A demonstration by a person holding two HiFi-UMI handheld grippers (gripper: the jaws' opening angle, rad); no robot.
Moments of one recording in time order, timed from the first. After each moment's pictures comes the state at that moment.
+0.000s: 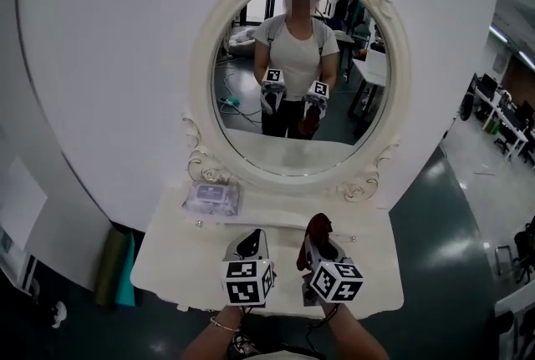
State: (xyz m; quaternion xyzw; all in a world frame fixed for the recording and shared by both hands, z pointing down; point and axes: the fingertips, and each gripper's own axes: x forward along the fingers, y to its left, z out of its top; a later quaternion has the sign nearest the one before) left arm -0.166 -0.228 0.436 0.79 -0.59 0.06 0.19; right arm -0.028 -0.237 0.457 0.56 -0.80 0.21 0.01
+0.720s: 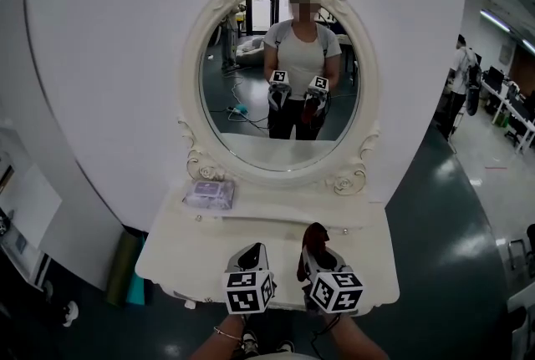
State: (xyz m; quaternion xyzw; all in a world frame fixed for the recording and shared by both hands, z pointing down) left arm -0.121 -0.161 0.446 0.77 -0.60 0.08 0.20; right arm 0.005 -0.168 0.445 0.52 -0.83 0.21 0.02
